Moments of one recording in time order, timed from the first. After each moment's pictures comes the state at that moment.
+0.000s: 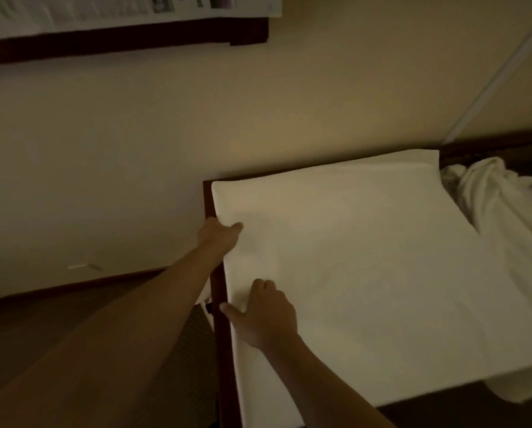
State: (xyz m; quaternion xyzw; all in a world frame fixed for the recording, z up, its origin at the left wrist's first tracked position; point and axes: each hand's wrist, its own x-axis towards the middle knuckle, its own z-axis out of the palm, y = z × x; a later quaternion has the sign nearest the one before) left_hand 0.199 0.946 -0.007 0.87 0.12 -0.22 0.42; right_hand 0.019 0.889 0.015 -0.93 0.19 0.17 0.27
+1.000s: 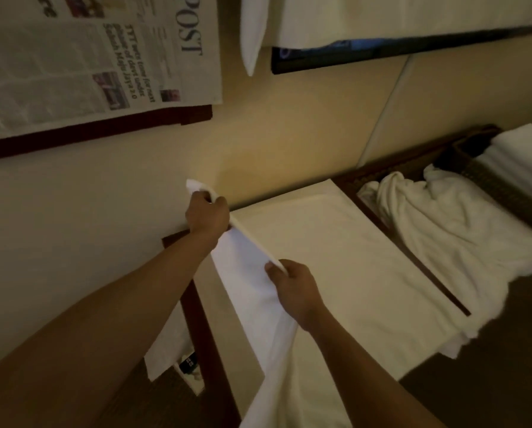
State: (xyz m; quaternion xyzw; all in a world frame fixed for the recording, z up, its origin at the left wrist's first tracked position) left_hand 0.252 0.869 0.115 0.82 0.01 -0.13 0.56; right_hand 0.039 0.810 0.096 -0.74 0.37 -0.07 0.55
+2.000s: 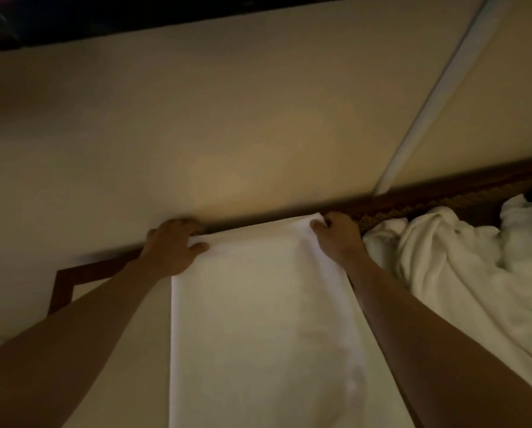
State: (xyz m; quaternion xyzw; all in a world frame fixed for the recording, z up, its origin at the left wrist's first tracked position) left_hand 0.323 0.697 -0.002 0.97 -0.21 -0.15 0.04; right_hand 0.187 0.383 -0.007 -0.86 0.33 -0.01 0.38
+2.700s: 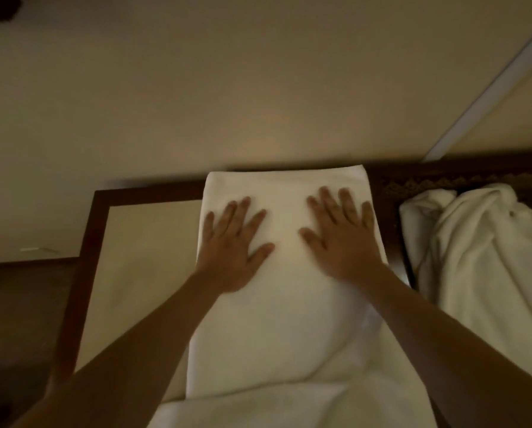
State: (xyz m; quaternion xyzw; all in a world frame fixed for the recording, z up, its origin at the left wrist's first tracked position) left_hand 0.178 0.694 -0.053 0.96 -0.26 -0.09 0.04; right_hand 0.128 0.446 -0.051 -1.00 0.03 0.05 0.07
